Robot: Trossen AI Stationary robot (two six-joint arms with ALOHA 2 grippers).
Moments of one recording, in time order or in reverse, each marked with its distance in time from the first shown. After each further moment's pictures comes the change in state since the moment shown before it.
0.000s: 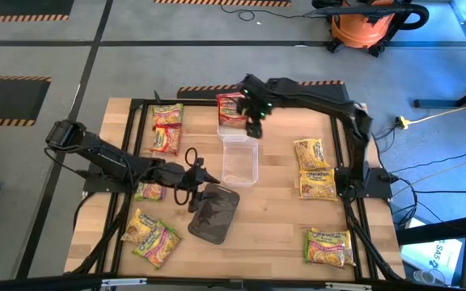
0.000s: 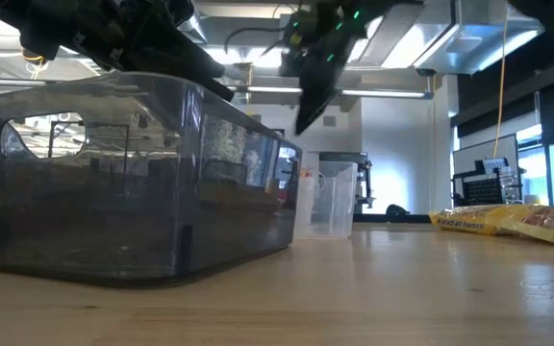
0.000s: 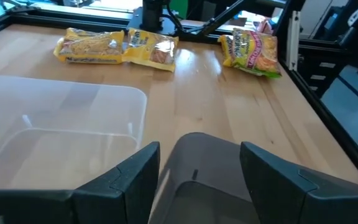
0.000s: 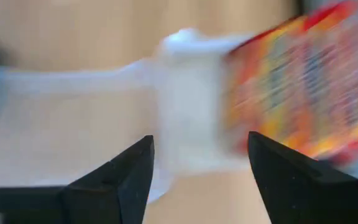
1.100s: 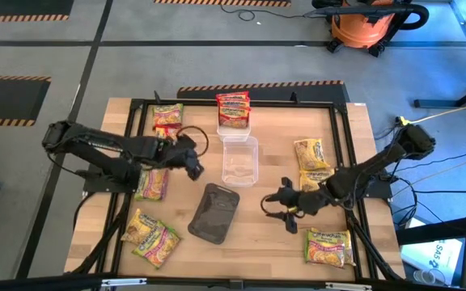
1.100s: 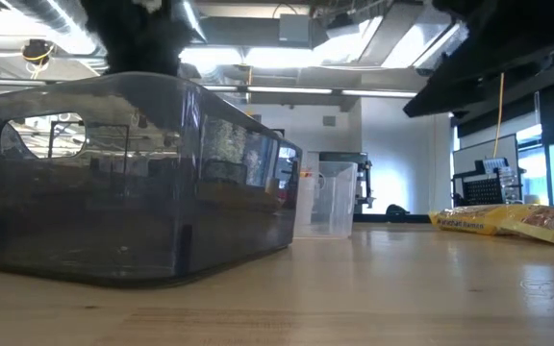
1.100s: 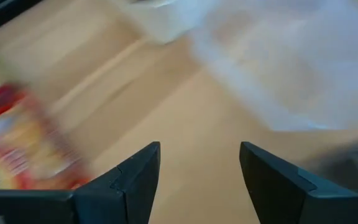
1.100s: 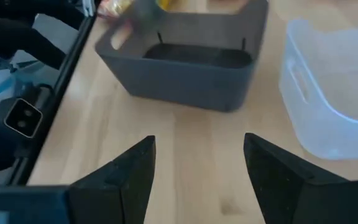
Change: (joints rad) left arm 0.164 -0.044 0.425 -1.250 -0.288 -0.651; right arm 0.957 -0.606 -1.235 1.185 0.486 0.775
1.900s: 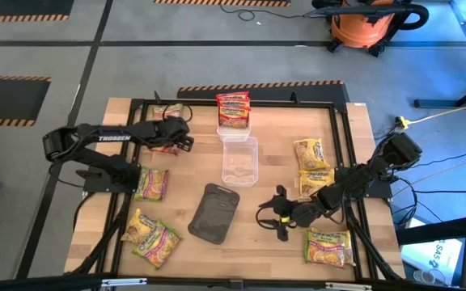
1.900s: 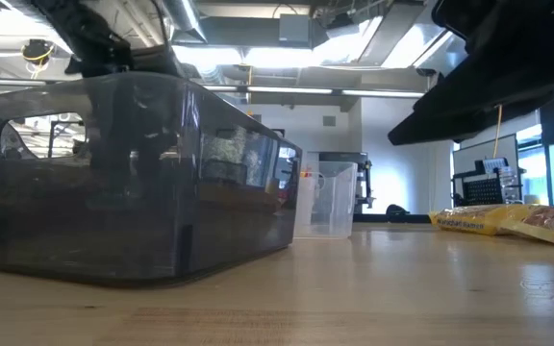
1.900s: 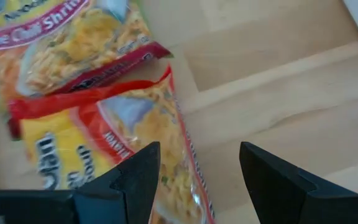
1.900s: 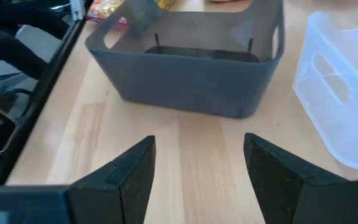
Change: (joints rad) left arm 0.536 0.001 -0.341 0.331 0.088 0.127; right arm 0.062 0.228 0.001 0.245 0.142 0.013
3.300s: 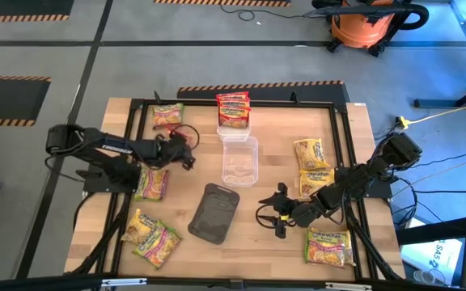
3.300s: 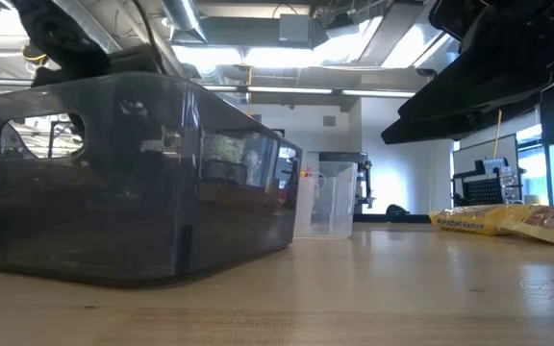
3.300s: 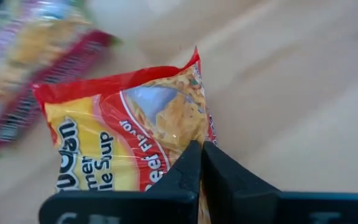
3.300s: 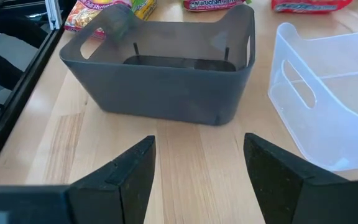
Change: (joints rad) left arm -0.308 0.042 -0.126 0.128 -0.182 0.016; right arm 0.000 0.002 0.000 -0.001 0.077 0.007
